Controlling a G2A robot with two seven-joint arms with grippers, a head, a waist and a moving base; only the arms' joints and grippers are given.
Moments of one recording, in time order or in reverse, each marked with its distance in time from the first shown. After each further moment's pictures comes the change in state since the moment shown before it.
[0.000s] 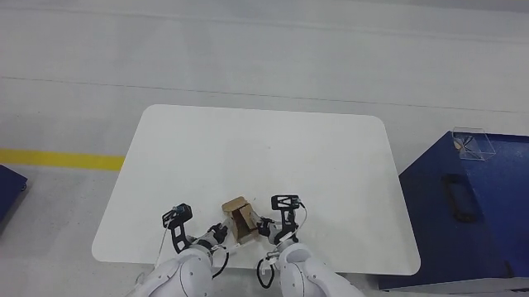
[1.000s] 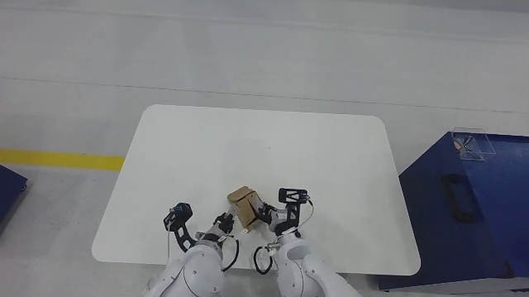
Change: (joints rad) left arm 0.147 -0.225 -0.195 -0.074 -0.054 0.000 0.176; right arm -0.055 -0.053 0.083 0.014 0.031 -0.130 -0.263
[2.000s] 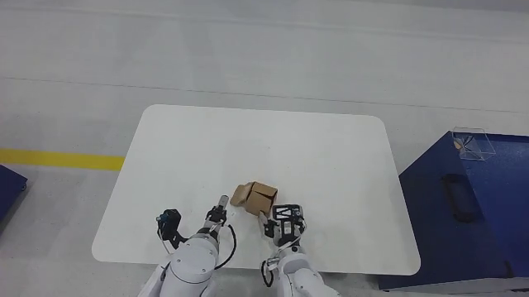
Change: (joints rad) left arm 0.018 -0.103 -0.086 0.017 -0.348 0.000 0.251; right arm -0.002 -0.040 -0.017 0.162 -0.265 0.148 0.015
